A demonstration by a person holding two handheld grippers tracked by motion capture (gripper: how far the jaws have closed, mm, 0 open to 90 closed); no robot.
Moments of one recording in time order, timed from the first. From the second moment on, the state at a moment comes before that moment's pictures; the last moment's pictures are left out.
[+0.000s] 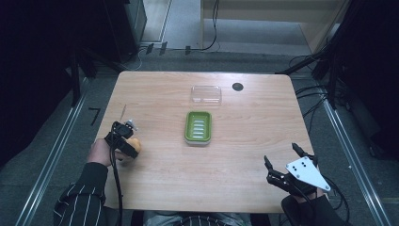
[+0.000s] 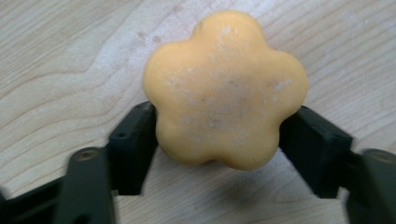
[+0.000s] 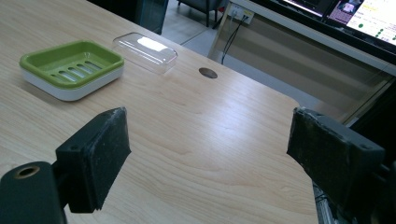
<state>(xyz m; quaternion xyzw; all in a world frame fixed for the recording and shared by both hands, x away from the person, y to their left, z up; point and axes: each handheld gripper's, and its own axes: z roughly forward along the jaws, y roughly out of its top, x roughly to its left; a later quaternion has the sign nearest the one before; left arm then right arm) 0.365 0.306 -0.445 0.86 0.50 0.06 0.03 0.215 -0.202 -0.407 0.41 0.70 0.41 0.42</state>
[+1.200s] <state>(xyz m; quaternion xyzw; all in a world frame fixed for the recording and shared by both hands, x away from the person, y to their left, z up) 0.359 0.304 -0.435 0.87 0.48 0.07 0.04 0.215 -0.201 -0.406 0.41 0.70 0.41 0.42</state>
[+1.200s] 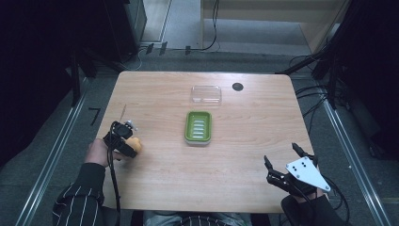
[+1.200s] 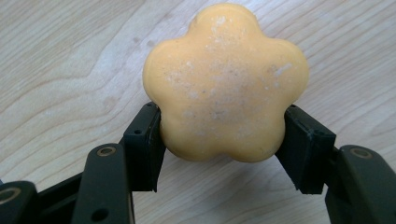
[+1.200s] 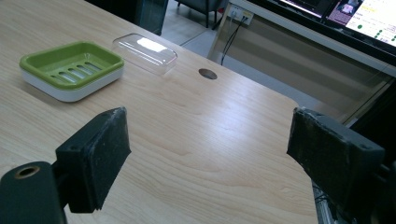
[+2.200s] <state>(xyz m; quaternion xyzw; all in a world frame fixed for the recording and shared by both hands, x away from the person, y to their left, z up) 0.369 0.256 -0.421 0.90 0.42 0.07 0.05 0.214 -0.201 -0.407 0.41 0.70 0.41 0.42</state>
